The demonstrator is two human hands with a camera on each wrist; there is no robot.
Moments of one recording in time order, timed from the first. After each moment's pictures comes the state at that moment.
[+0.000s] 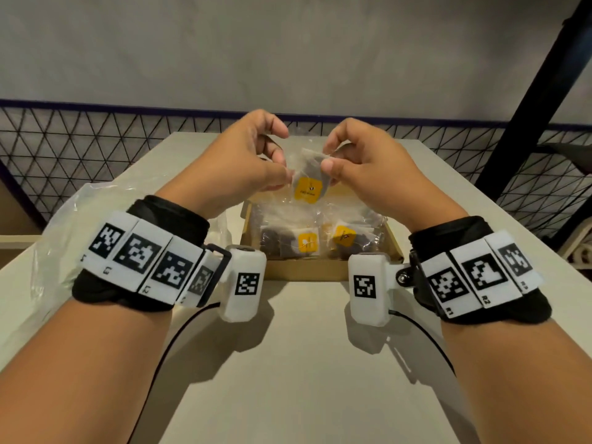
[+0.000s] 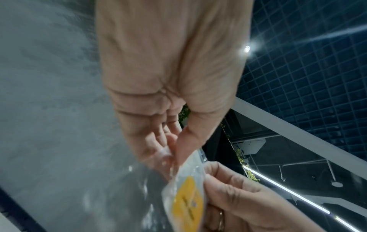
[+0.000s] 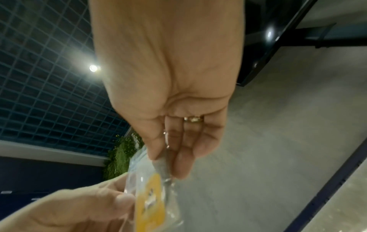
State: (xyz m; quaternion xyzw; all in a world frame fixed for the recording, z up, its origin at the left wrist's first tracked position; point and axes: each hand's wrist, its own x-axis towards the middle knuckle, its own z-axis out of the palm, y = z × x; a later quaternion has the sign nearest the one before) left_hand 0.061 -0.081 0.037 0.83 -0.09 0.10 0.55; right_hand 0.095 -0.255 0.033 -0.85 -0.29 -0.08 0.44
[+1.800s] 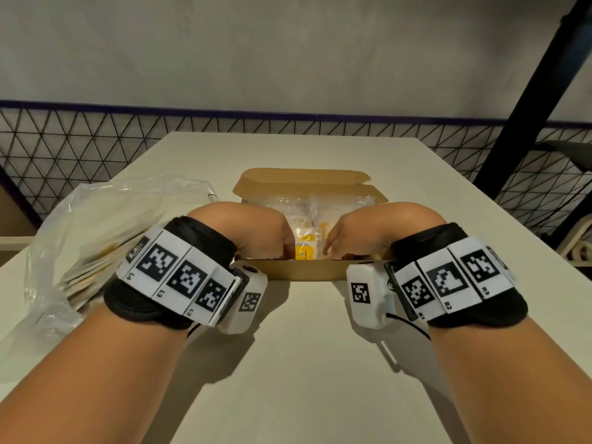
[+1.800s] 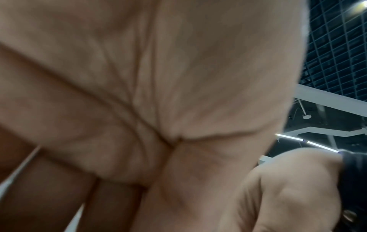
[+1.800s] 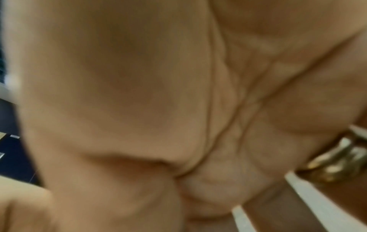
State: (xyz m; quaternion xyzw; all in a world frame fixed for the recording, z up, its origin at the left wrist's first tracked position) left_hand 0.064 -0.100 0.008 0.97 -0.11 -0.22 0.06; right_hand 0.091 -0.251 0.013 -0.94 -0.21 0.26 -0.02
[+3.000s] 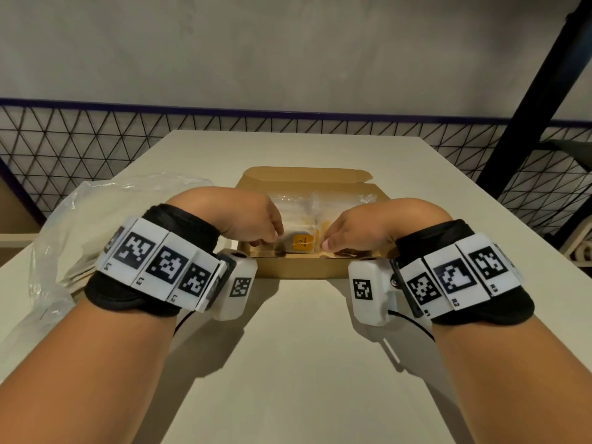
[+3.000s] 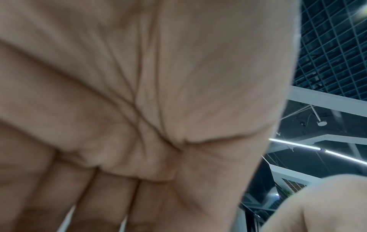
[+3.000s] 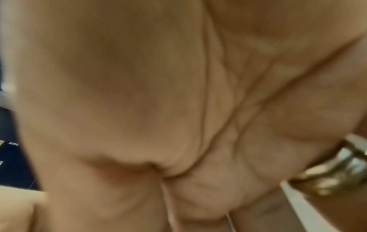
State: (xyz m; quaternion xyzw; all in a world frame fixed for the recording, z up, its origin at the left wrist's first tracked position) left_hand 0.067 -0.084 0.015 0.97 -0.03 -0.18 0.13; right_hand 0.090 -0.253 0.017 -0.95 -0.21 0.25 0.01
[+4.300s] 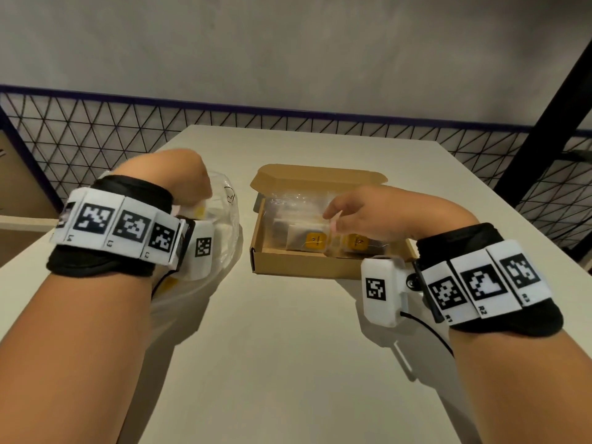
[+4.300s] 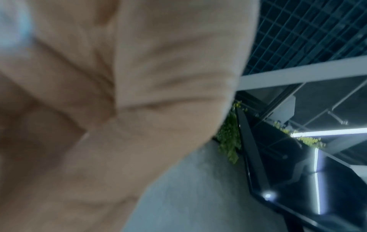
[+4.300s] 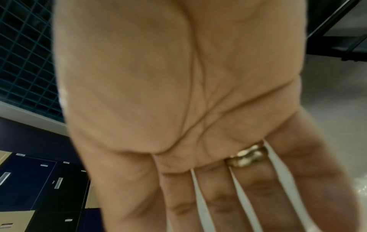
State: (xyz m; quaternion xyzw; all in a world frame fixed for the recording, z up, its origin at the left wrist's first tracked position) left_hand 0.071 -0.002 0.026 0.99 0.13 -0.09 -0.01; right_hand 0.092 -0.255 0.020 -0.94 -0.27 0.14 0.13
